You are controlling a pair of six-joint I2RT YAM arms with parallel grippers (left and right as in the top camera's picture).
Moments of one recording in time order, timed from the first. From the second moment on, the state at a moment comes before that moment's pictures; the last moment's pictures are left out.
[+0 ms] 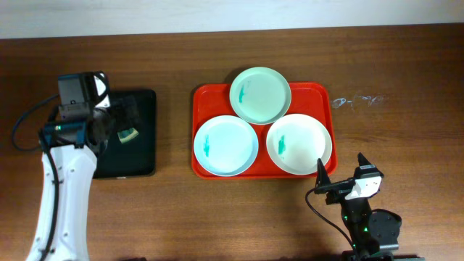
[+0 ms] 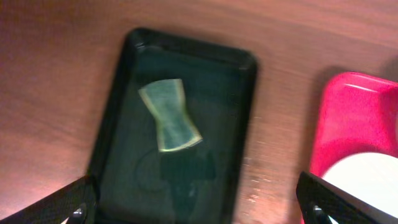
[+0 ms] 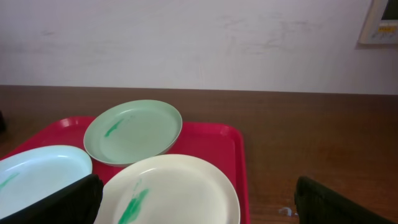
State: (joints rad) left arm 0.13 1.43 1.26 -0.78 -0.04 -0.13; right arm 0.03 0.01 0.01 -0.07 -0.09 0.03
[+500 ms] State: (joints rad) left arm 0.25 1.84 1.26 -0.53 0.04 -0.28; right arm 0.03 0.01 0.01 -0.07 -0.09 0.03
